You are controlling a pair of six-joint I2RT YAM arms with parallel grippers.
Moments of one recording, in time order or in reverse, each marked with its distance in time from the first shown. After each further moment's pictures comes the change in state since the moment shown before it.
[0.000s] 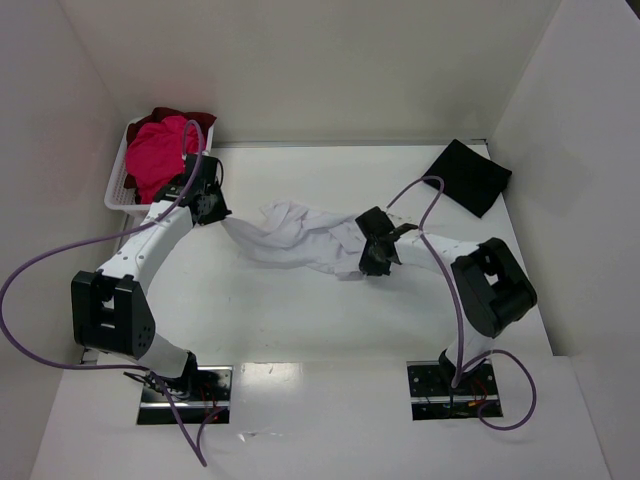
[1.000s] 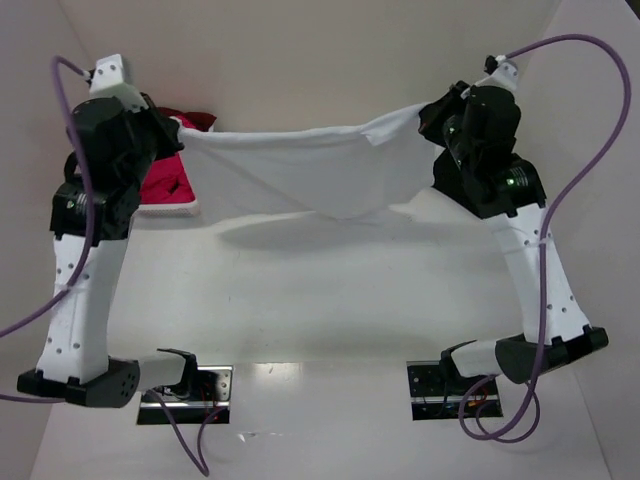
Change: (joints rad) left arm 0.001 -0.233 0.577 -0.091 0.016 0.117; right arm -0.235 -0.307 0.844 -0.126 0.079 -0.284
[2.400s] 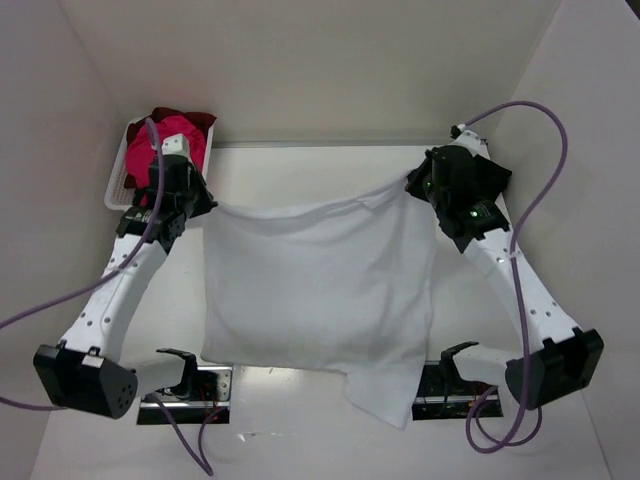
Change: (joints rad) left arm 0.000 -0.119 -0.616 0.158 0.013 -0.089; right arm 0.004 -0.181 -0.524 0.127 0.037 0.002
